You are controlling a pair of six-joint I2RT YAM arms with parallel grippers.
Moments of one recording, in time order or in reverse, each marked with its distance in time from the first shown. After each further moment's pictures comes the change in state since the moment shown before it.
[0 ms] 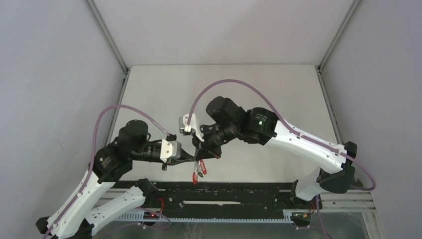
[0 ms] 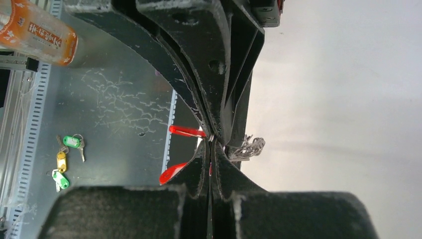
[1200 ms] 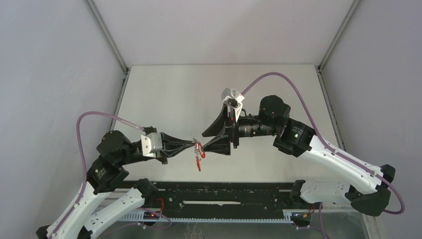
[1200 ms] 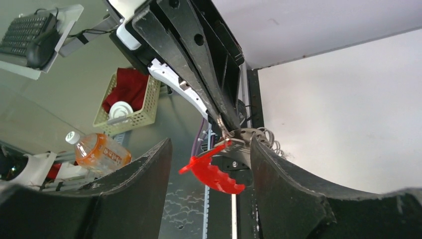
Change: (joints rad) left arm -0.002 -0.146 -0.100 0.473 -0.118 -0.314; right arm -0.165 -0.372 -0.450 0.703 -0.100 0.502
